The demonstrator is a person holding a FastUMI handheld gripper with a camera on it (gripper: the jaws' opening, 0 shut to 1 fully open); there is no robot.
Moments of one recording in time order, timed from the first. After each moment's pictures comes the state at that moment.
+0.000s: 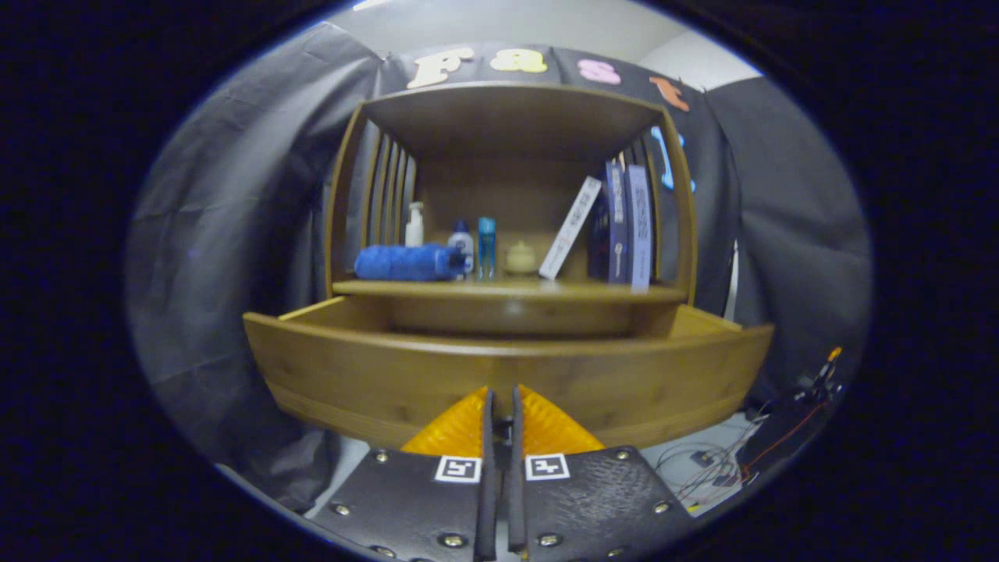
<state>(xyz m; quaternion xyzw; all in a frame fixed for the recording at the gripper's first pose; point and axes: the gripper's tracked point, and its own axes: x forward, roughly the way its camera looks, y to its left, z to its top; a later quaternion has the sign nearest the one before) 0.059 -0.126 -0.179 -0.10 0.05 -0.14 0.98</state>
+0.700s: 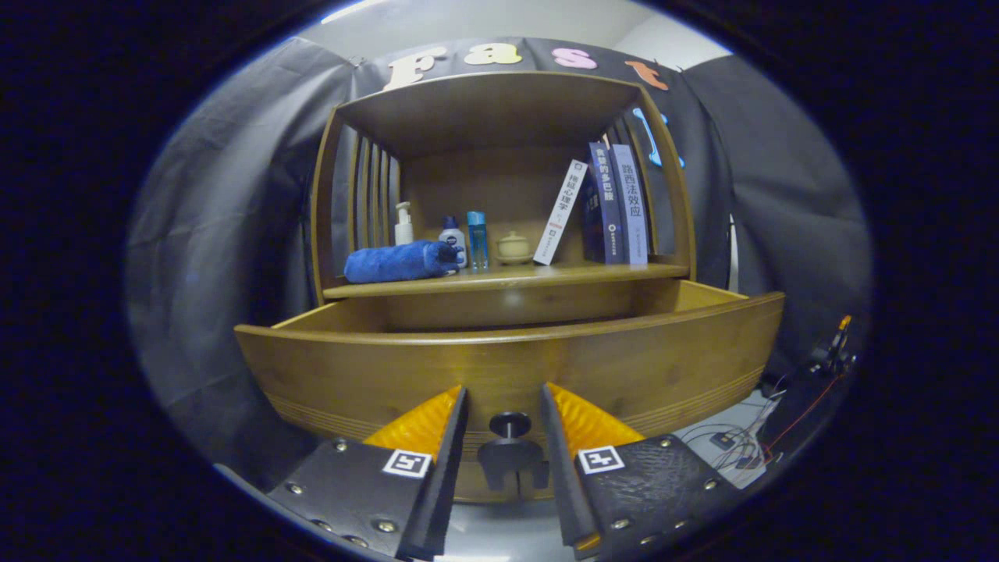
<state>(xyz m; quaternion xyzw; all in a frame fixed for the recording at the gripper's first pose) 0.069 -0.118 -0.215 -0.03 0.07 -0.12 0.99</state>
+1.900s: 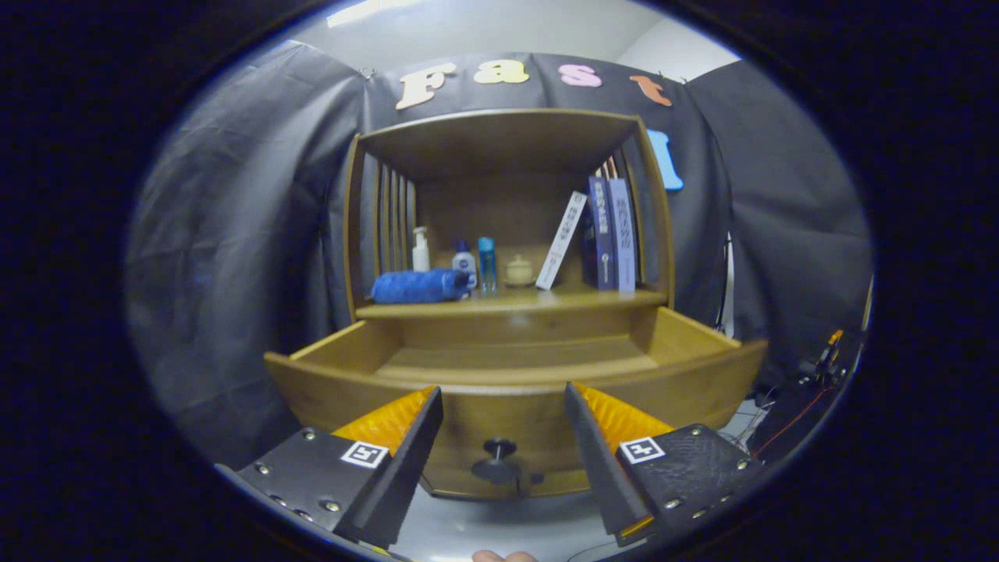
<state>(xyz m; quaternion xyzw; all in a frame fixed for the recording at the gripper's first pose) 0.014 -0.111 -0.130 -0.01 0.05 -0.11 0.99</state>
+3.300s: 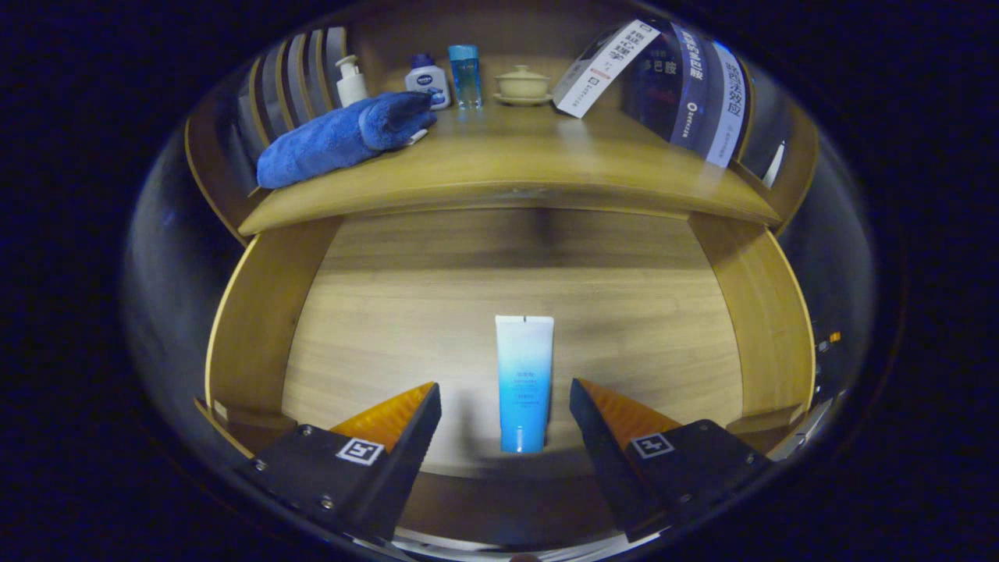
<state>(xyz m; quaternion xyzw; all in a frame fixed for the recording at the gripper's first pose) 0.129 -0.124 -0.243 0.00 0.48 -0.12 0.87</state>
